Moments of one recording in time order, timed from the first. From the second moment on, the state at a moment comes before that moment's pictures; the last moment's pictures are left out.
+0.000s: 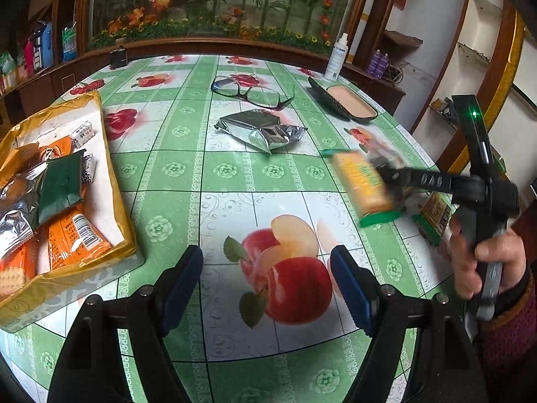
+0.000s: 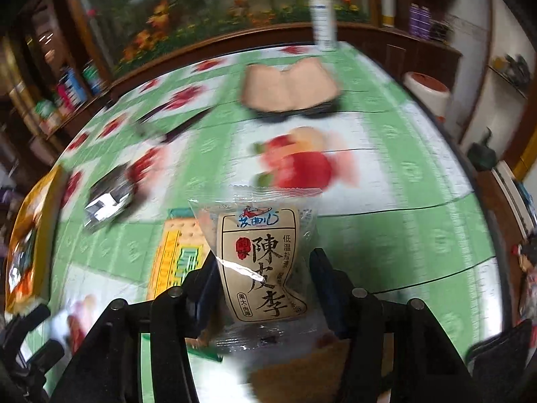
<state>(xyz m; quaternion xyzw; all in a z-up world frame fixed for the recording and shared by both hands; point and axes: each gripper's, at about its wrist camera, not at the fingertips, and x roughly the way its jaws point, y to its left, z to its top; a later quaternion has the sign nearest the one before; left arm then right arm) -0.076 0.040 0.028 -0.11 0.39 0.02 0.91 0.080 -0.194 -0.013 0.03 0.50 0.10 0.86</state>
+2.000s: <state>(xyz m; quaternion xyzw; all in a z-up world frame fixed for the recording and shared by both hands) -0.008 0.009 0.011 0.00 0.42 0.10 0.90 0.050 -0.127 -0.018 -0.06 0.48 0.16 0.86</state>
